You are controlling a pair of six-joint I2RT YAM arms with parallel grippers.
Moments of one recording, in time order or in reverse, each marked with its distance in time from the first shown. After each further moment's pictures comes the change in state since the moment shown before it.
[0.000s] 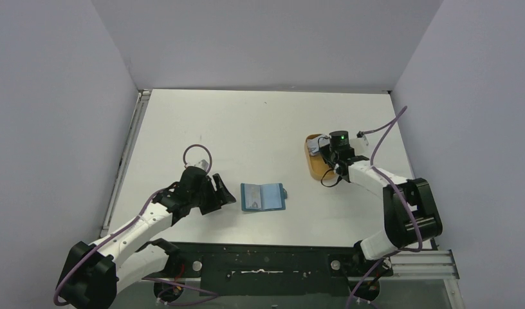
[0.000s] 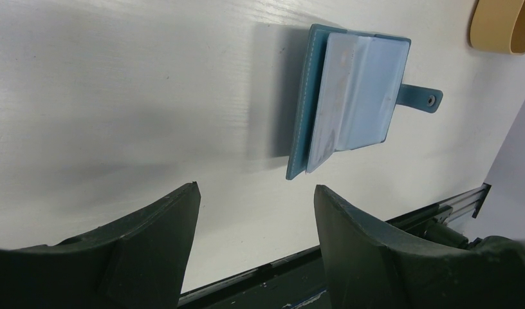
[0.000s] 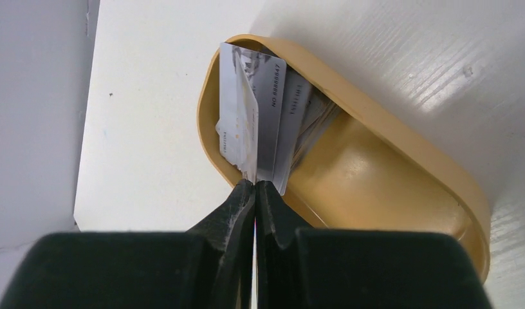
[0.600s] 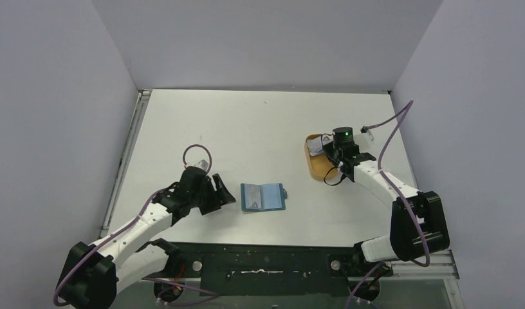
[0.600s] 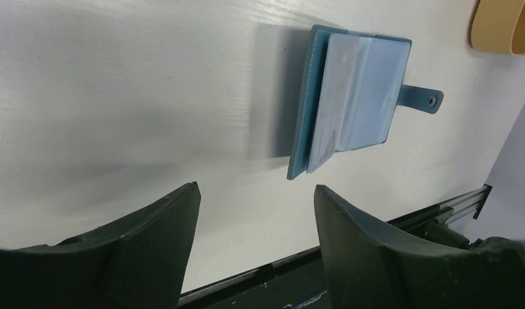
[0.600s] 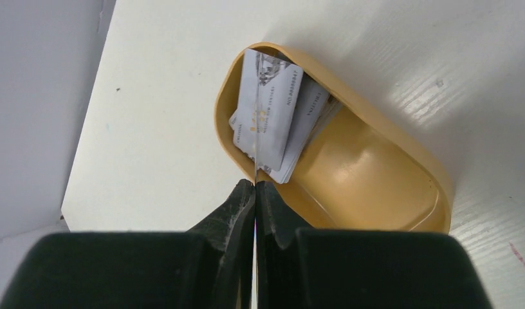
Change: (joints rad) left arm 0.000 0.000 0.000 -0.001 -0.001 0.000; right arm 0.006 -0.104 0.038 -0.141 0.034 -0.065
